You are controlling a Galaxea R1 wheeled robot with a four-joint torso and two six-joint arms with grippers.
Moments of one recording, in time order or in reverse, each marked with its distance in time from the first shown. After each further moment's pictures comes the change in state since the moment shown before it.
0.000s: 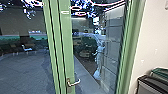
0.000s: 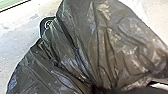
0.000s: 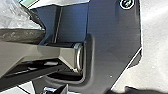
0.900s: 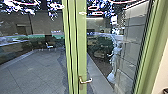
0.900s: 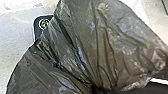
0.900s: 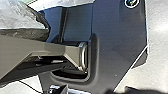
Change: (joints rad) left arm 0.011 -0.126 0.212 0.009 -0.008 0.000; right arm -0.016 -0.100 0.160 0.000 0.032 -0.001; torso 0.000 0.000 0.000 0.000
